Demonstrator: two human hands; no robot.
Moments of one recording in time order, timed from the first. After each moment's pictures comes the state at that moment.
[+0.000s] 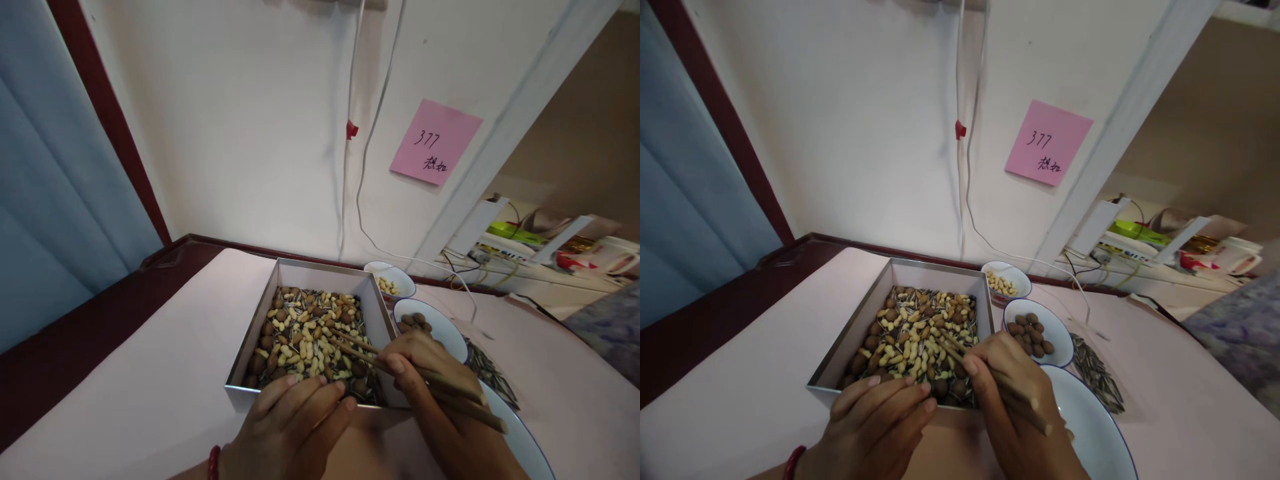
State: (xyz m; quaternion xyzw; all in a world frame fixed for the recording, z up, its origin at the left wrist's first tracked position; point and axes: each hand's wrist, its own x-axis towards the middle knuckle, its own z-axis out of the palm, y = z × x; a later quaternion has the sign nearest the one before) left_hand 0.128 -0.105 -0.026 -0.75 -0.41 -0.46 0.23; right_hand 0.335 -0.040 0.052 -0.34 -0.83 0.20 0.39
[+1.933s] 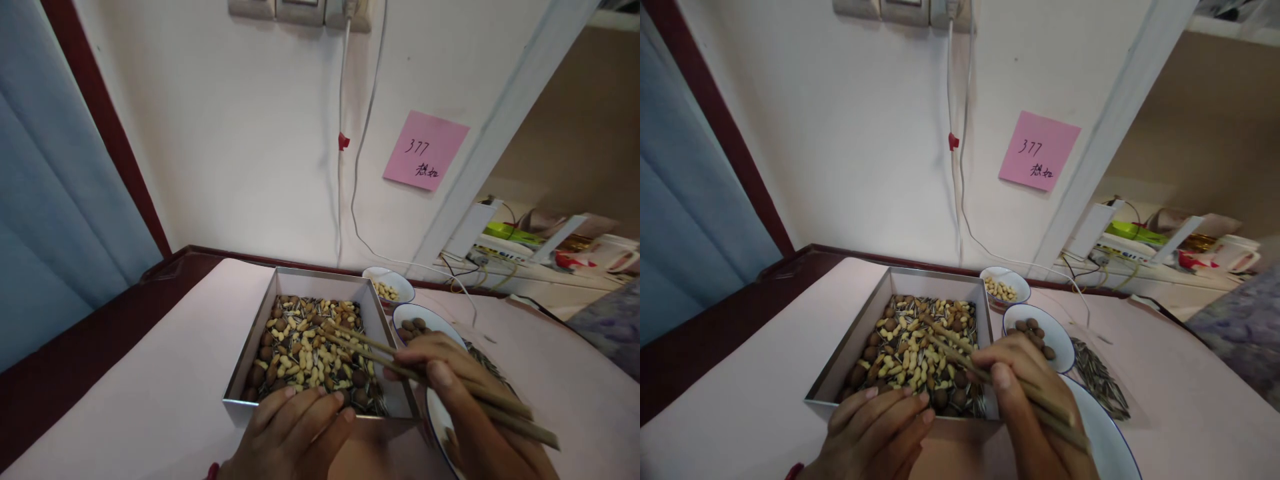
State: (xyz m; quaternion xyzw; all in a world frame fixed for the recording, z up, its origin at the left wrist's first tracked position) left_hand 0.124 -0.105 -0.025 -0.77 -0.41 -0.43 0.24; right_hand 0.347 -0.050 0.067 -0.37 -0.78 0.20 0.46
